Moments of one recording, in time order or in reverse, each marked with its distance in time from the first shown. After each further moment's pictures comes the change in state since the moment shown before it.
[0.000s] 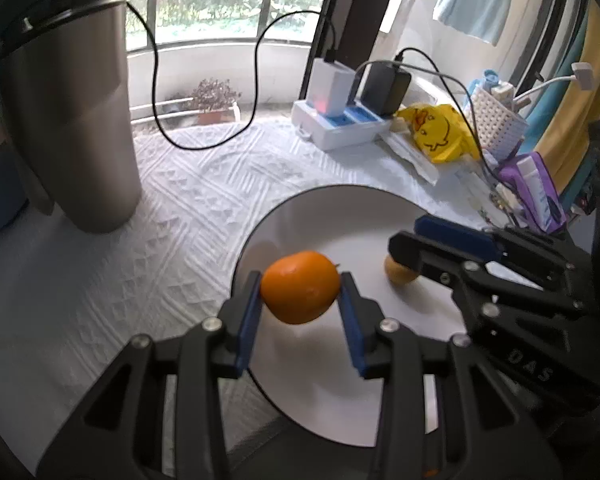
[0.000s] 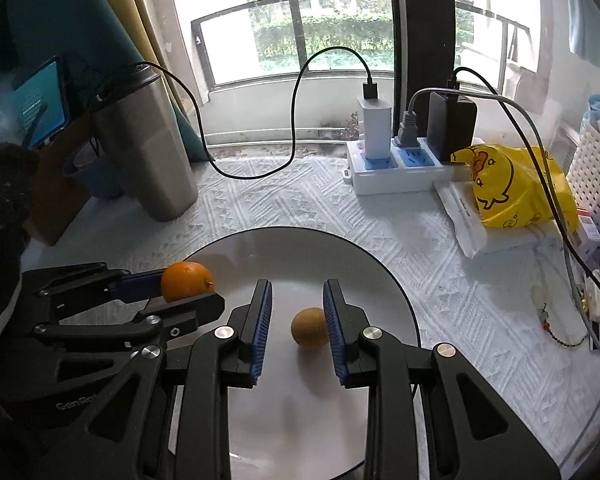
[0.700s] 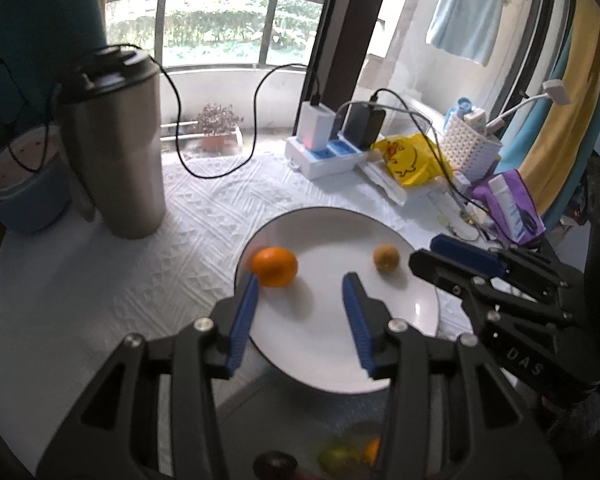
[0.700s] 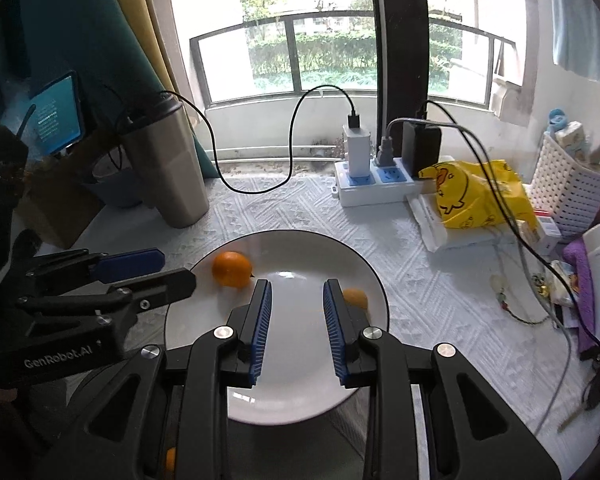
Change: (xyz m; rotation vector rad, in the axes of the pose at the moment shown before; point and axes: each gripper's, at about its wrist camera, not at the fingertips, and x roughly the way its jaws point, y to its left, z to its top) left arm -0.066 -0.014 -0.010 -0.004 -0.101 0.003; right arm -0.062 0.007 -0.016 0.000 -0.070 -0.035
